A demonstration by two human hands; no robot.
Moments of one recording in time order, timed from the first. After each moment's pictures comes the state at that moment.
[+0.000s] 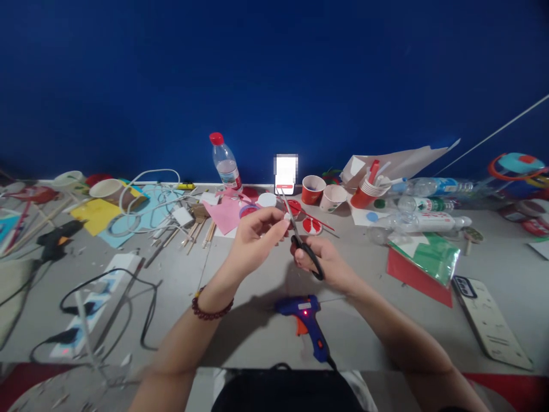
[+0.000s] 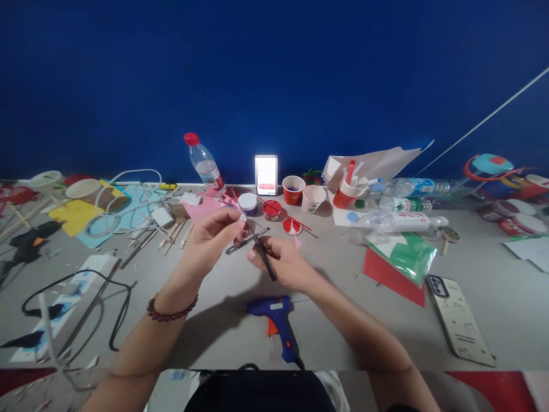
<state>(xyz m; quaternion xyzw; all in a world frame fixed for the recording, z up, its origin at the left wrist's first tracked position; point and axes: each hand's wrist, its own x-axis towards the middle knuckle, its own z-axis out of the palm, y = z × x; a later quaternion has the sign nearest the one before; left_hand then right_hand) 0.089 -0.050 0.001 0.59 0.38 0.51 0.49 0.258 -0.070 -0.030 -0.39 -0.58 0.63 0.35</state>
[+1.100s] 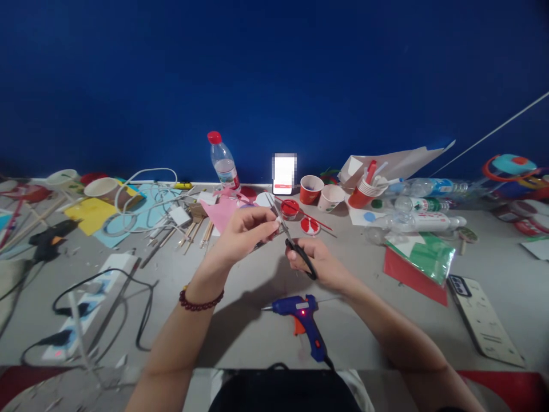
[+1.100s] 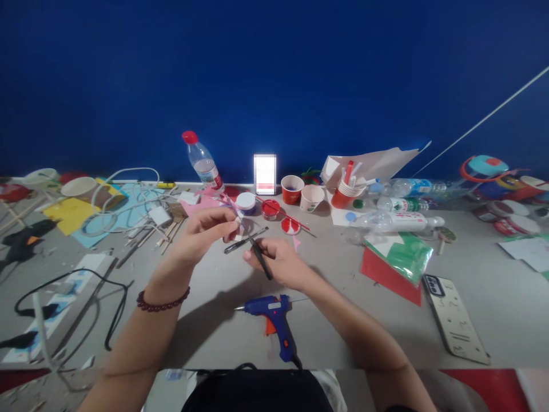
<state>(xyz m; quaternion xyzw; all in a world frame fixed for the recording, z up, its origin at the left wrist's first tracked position) 0.068 -0.037 0.002 0.64 0.36 0.42 0.53 0.258 -0.070 -0.036 -0.42 -0.59 0.63 0.29</state>
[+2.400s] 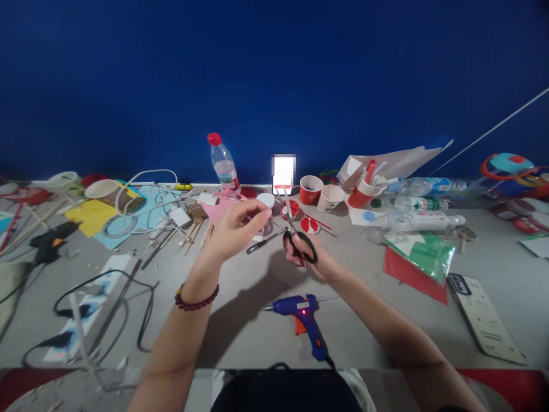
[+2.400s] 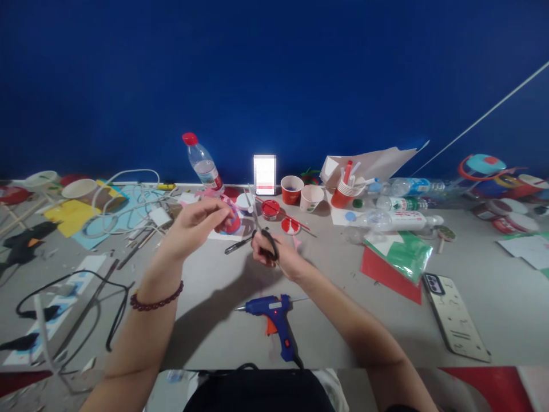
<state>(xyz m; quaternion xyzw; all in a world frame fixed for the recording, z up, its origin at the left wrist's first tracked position) 0.059 -0.029 0.011 0.70 0.44 0.42 0.39 0.253 -0.054 -0.058 -0.35 -0.48 0.72 0.36</state>
